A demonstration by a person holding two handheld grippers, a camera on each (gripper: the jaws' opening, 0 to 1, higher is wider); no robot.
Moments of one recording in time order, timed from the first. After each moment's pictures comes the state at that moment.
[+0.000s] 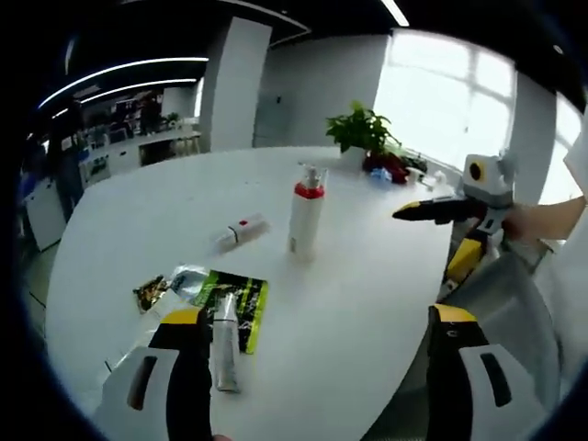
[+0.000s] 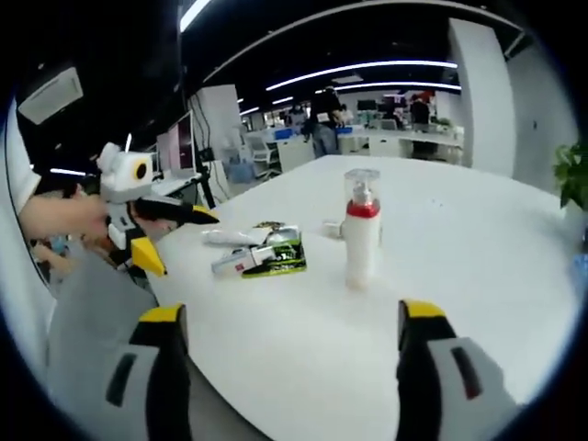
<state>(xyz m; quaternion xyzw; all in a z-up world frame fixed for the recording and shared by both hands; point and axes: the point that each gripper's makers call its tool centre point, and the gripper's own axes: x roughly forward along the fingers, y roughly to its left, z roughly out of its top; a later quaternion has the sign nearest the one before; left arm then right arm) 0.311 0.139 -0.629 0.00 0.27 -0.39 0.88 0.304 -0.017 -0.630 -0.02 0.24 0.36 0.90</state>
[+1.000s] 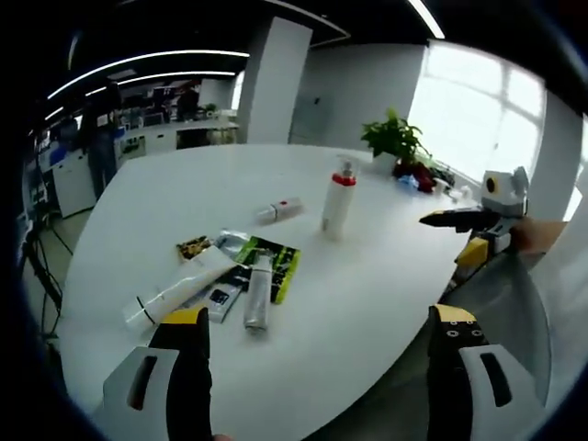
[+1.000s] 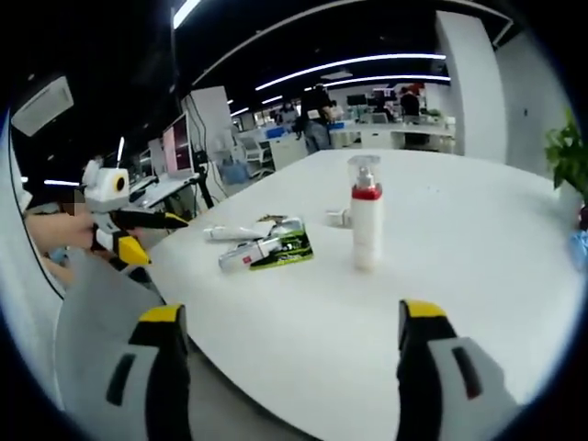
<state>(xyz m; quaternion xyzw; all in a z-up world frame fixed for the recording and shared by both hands) 0.280 0.197 -0.635 -0.03 0.28 -0.32 0.91 0.284 -0.012 -0.639 -0.01 0.25 0.34 0.91</state>
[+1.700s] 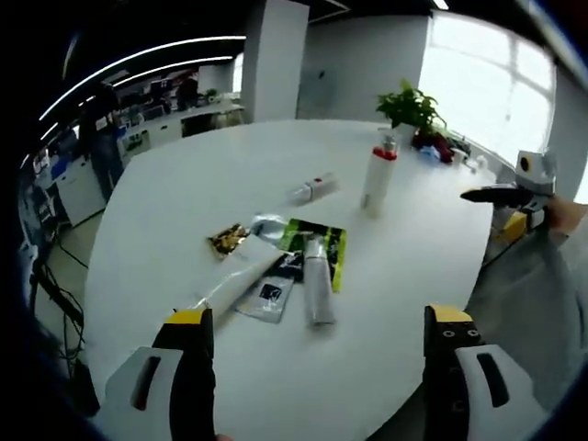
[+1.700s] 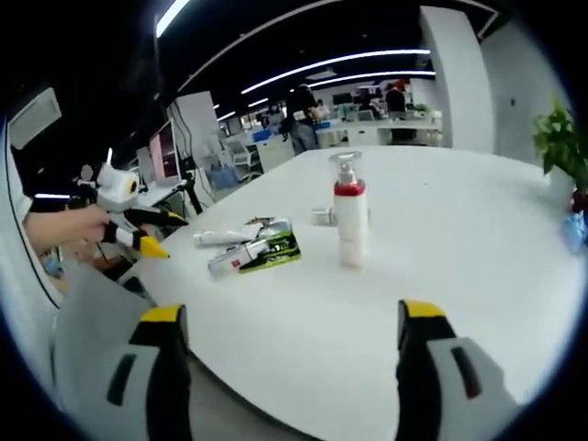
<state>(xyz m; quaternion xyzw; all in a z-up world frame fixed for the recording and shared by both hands) 0.330 0.243 -0.663 0.05 0.33 -0.30 0.89 0.291 -0.025 -0.642 0.02 0.26 0.31 0.92</state>
